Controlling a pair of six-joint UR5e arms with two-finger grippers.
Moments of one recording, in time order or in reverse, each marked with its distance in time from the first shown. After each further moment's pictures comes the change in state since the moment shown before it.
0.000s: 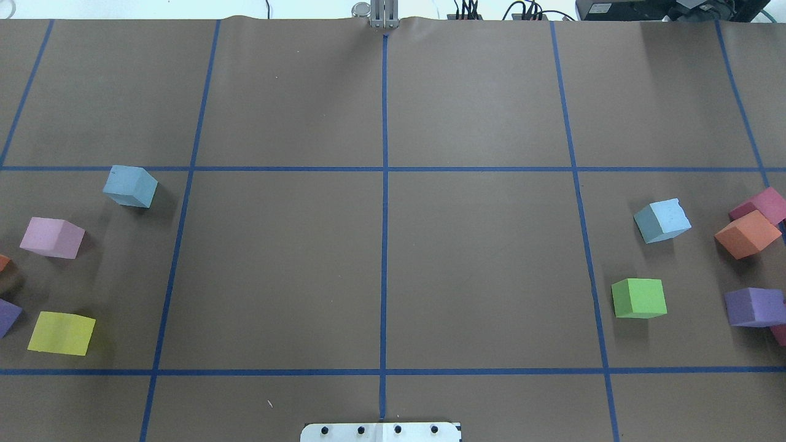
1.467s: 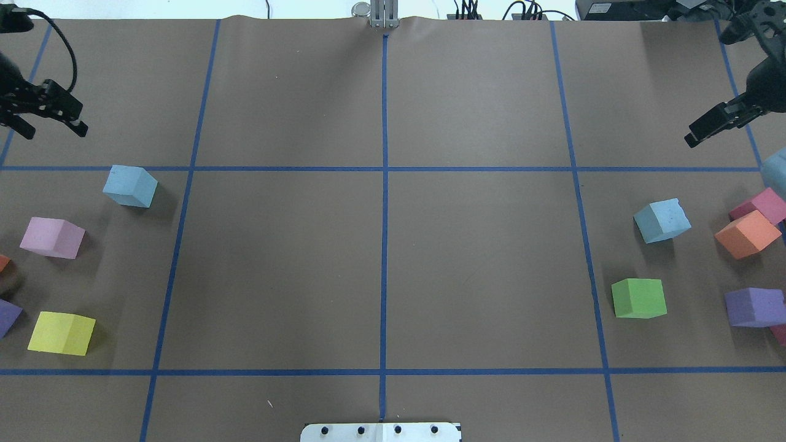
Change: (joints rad) left arm 0.415 -0.313 -0.067 -0.024 0.007 -0.628; right arm -0.420 0.330 -0.018 0.039 -0.047 0.173
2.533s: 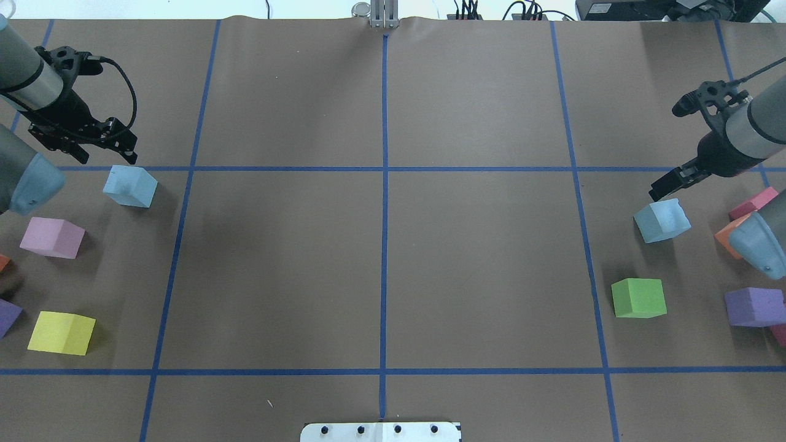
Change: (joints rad) left arm 0.082 -0.003 0.114 -0.176 0.074 -0.071; right arm -0.105 -0.154 -0.076 0.272 -0.044 0.094
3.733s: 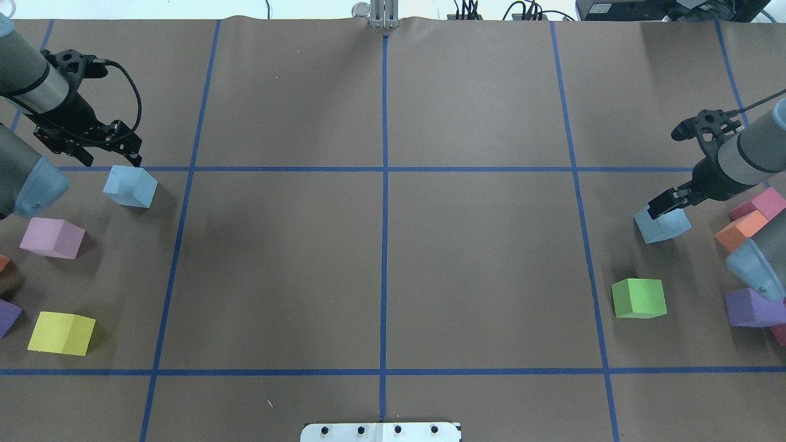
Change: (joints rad) left arm 0.010 -0.001 -0.005 -0.002 0.001 -0.020; right arm -0.056 -0.027 -0.062 0.100 -0.028 0.142
